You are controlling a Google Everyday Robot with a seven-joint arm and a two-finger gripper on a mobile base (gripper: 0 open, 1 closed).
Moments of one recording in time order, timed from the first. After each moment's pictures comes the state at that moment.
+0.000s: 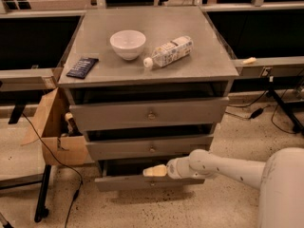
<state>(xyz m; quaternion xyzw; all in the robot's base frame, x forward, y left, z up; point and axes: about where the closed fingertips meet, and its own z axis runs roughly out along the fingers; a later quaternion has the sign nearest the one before) 0.588 -0.051 0.345 -0.12 0.92 0.31 0.20</state>
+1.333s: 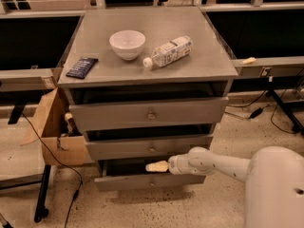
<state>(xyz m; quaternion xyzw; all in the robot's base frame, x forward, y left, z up) 0.621 -0.057 0.321 -0.11 0.92 0.30 0.21</state>
